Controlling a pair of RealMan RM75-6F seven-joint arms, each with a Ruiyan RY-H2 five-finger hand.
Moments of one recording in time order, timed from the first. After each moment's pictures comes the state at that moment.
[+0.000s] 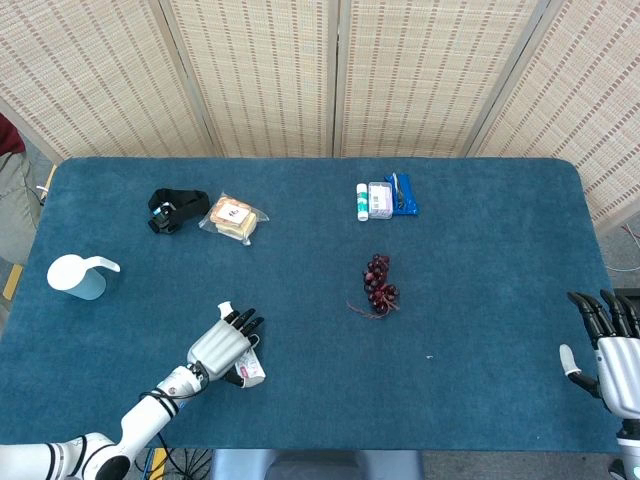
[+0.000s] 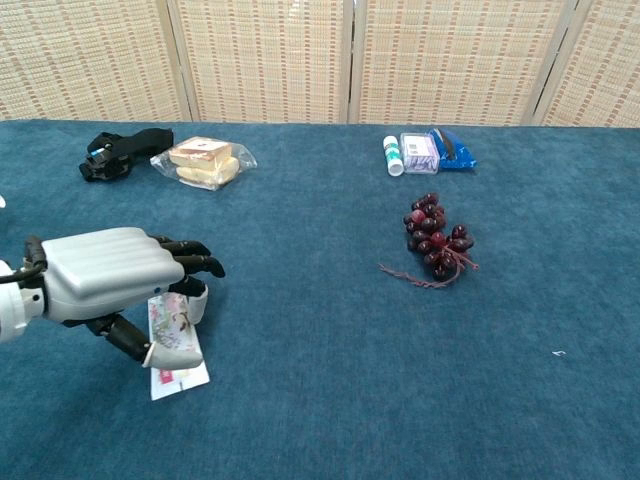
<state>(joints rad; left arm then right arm) -0.68 -1.46 0.04 -1.64 1.27 0.92 0.69 -0.02 -0.98 0.05 -1.85 -1.50 1.56 -0.12</state>
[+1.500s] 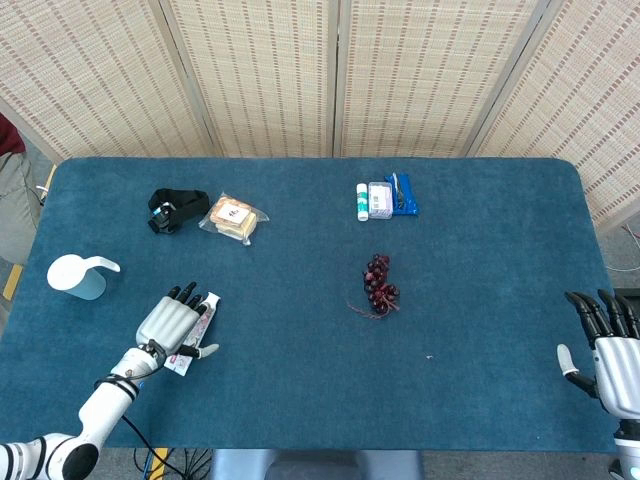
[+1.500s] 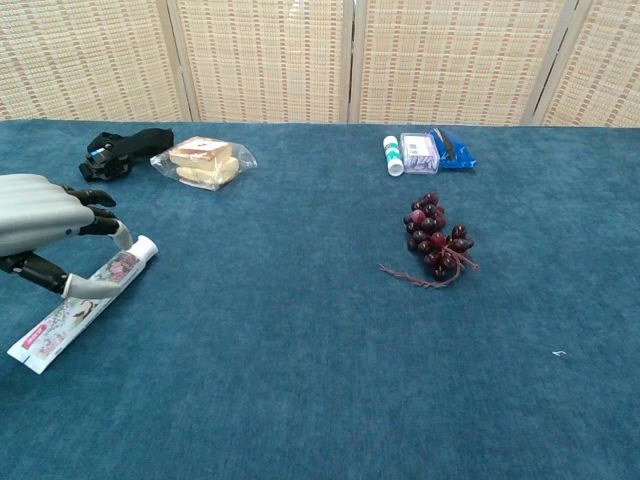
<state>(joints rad) -0.68 -1.30 0.01 -1.69 1.04 0.96 0.81 -0.02 -0.98 0.05 -1.86 -1.51 1.57 -0.14</state>
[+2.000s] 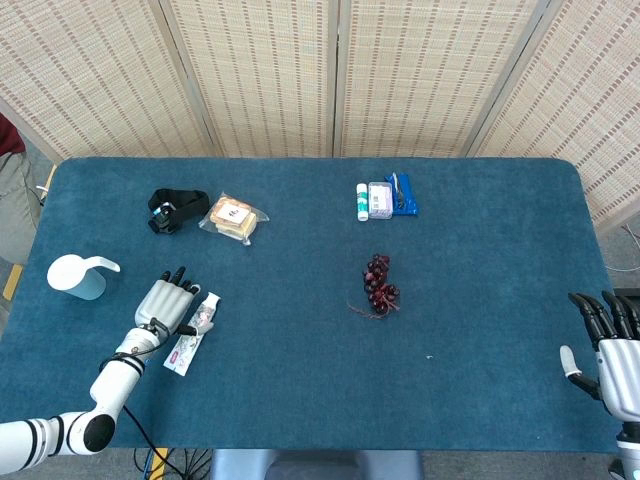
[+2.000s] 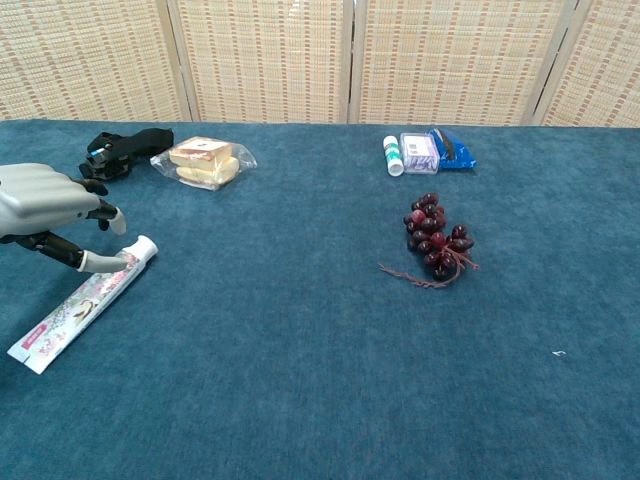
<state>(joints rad) -0.75 -1.36 -0.01 -1.58 0.84 0.94 0.89 -0.03 -0.98 0.05 -1.87 -1.51 1.58 -0.14</state>
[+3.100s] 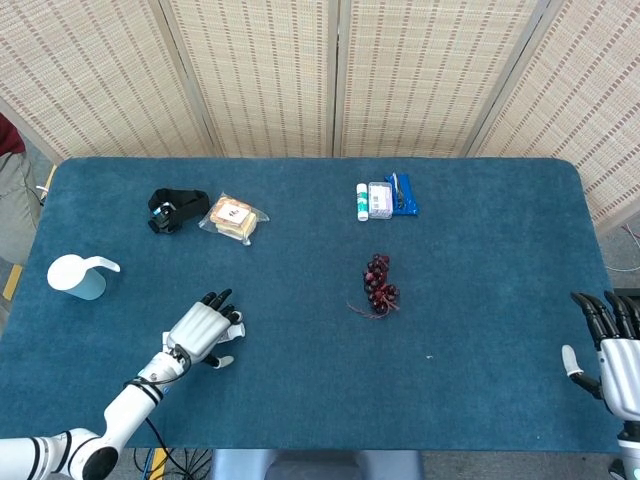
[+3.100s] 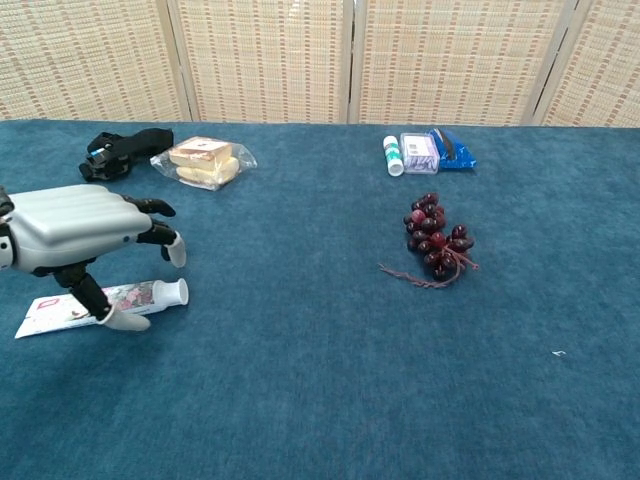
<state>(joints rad) -0.71 -1.39 0.05 -1.68 1.16 1.01 0.64 -0.03 -0.99 0.06 -1.85 -1.50 1.57 -0.14</state>
